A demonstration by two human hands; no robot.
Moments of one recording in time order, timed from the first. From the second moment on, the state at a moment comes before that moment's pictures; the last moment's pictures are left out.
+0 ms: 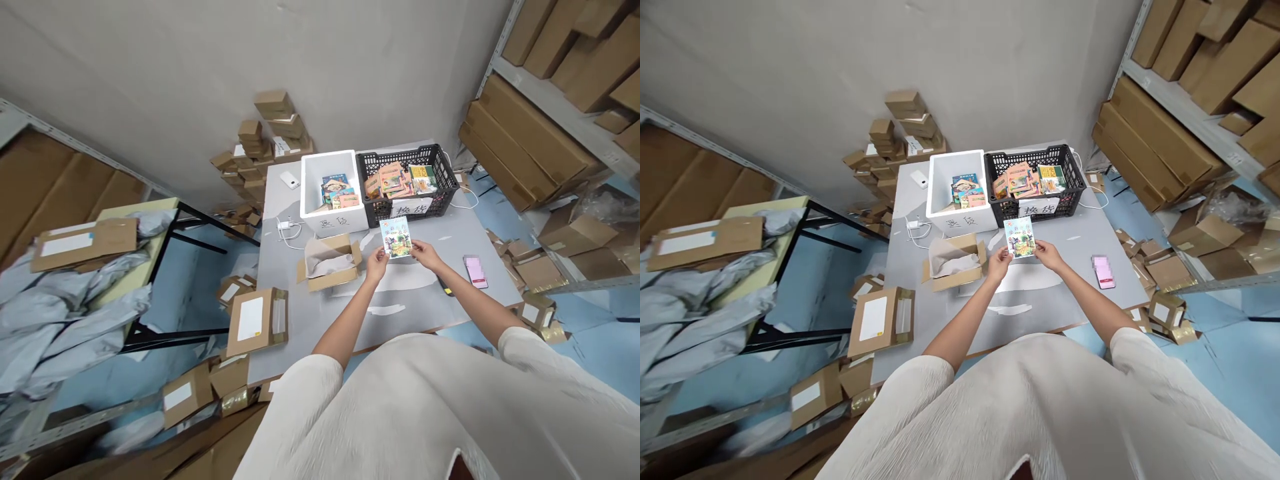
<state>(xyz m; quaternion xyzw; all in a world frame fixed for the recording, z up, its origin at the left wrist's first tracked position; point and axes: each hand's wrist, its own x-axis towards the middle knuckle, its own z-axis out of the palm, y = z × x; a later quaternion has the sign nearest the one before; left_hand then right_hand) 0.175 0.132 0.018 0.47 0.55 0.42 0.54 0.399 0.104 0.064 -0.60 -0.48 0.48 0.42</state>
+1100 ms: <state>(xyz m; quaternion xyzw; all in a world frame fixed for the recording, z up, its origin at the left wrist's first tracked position) 0.200 0.261 0.048 0.48 0.65 0.47 0.36 0.400 0.266 0.045 -0.61 -0.43 0.50 0.45</state>
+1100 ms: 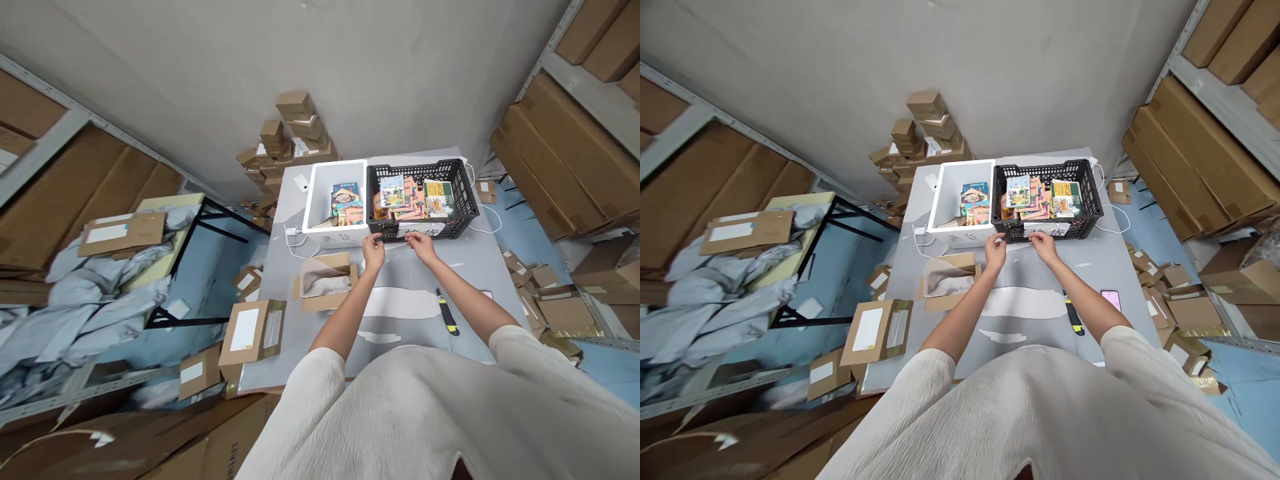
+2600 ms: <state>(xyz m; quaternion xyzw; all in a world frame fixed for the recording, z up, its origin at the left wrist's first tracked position) -0.065 0.091 0.027 0.65 0.67 0.24 0.25 0.207 0.119 0.016 -0.62 -0.56 0.49 0.25</state>
